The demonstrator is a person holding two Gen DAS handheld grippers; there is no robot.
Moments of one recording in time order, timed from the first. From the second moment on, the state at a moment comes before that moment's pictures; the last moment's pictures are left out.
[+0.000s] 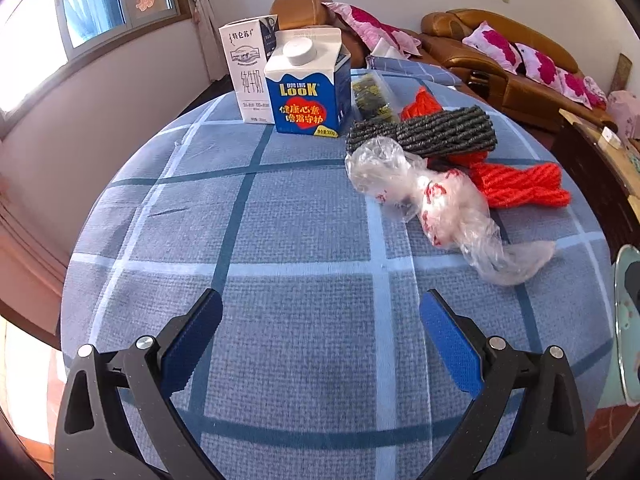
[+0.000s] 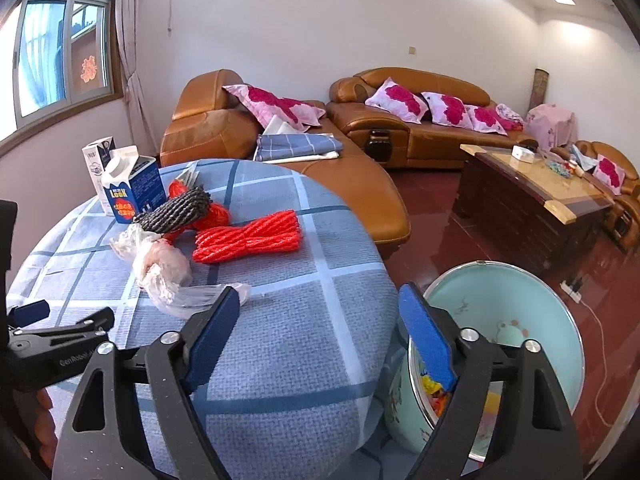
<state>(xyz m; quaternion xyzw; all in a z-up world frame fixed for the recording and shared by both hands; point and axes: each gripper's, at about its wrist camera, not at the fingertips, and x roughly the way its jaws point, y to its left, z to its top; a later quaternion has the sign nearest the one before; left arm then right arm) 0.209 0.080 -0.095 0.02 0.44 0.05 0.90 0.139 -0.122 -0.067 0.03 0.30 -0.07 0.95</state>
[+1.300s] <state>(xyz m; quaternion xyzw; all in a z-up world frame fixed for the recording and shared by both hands) 0.246 0.092 -0.082 -0.04 0.44 -0.02 0.90 0.278 -0.138 -0.100 0.15 0.40 0.01 0.90</state>
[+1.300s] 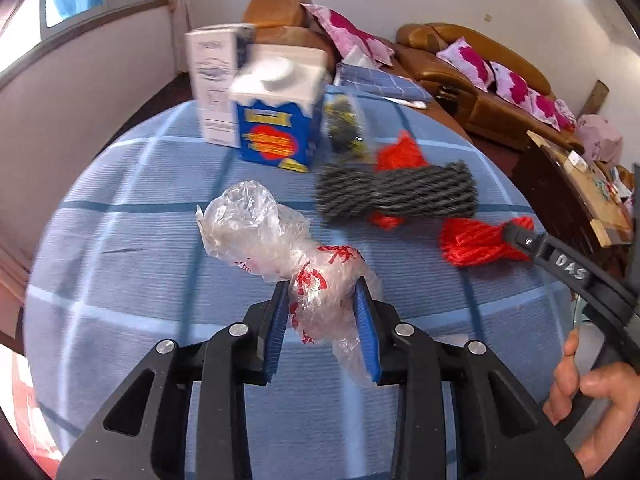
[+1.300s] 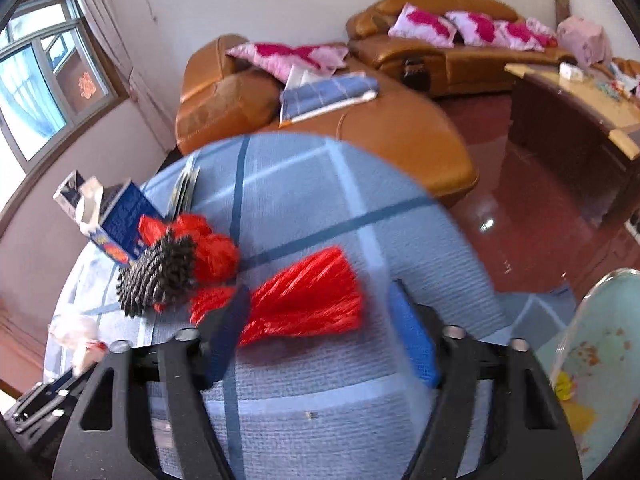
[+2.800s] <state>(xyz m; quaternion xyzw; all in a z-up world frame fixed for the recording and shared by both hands) 0.131 0.057 -0.021 0.02 0.36 -0.02 0.93 0.085 -0.170 -0.010 0.17 0.26 0.02 0.95</state>
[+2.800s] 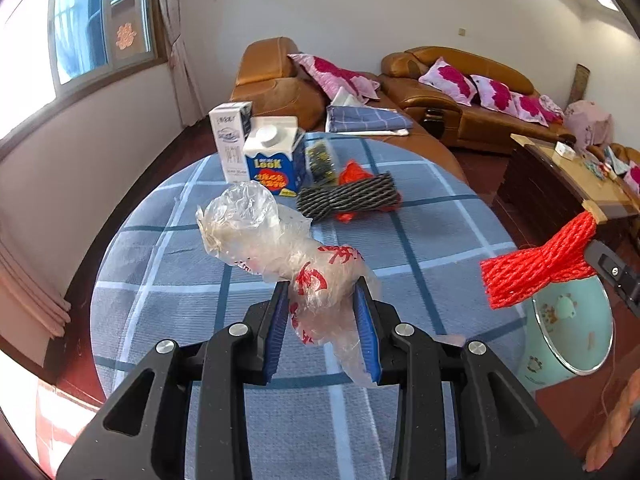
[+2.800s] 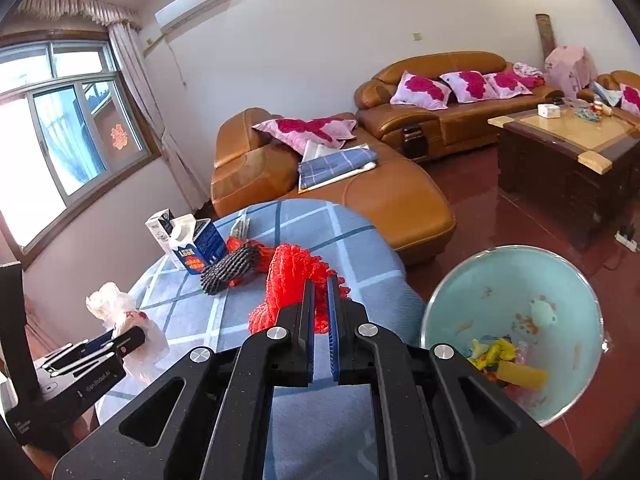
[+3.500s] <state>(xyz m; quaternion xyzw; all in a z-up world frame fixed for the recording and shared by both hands) 0.099 -0.019 -0.011 0.08 0.35 -0.07 0.93 0.025 -0.231 -0.009 0.18 0.23 -0.04 0.96</state>
